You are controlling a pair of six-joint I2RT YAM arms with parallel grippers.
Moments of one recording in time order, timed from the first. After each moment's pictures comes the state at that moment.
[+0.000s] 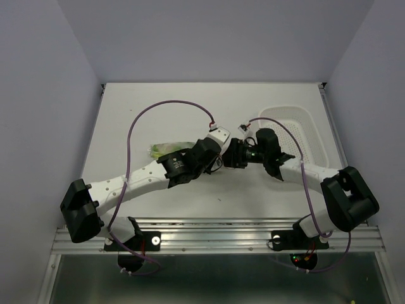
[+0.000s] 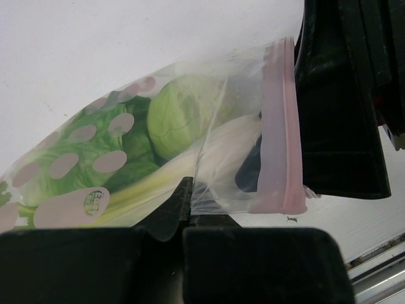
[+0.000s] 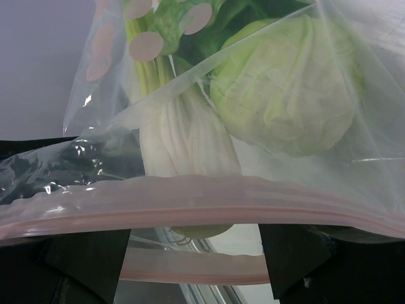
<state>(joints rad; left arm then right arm) -1.03 1.35 1.09 -0.44 -0.44 -0.22 0.49 1.45 0.68 0.32 -0.70 0.76</state>
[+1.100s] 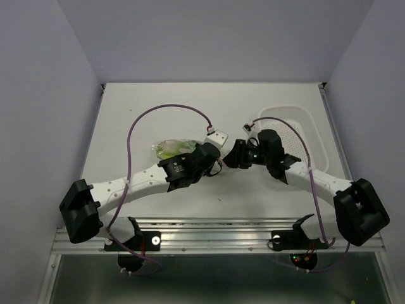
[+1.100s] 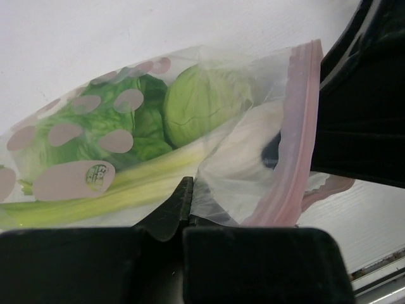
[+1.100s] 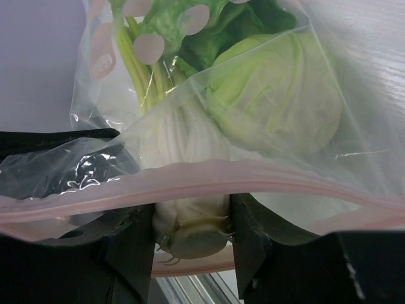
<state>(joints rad) -1.05 1.34 1.02 -0.38 -0.48 -0.26 0.52 1.34 0.68 0.18 -0.54 0.70</state>
